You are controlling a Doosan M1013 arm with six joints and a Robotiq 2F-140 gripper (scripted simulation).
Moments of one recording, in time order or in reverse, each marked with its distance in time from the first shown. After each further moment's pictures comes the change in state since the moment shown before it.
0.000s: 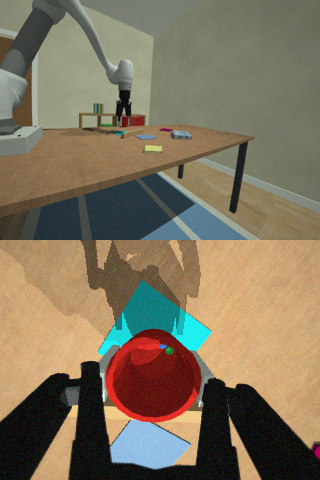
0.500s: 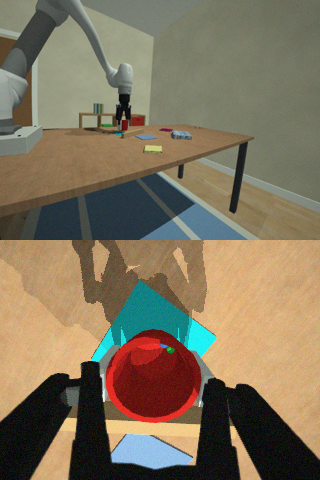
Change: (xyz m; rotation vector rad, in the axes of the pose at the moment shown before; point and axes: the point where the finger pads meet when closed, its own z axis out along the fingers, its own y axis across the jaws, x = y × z) arm 0.002 0.001 0.025 0.000 0.000 0.000
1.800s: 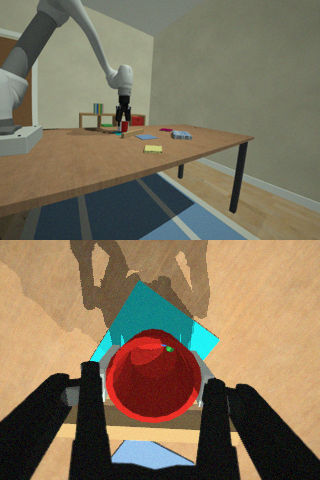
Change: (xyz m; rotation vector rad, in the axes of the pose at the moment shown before) arm 0.001 0.000 0.010 0.000 0.000 0.000
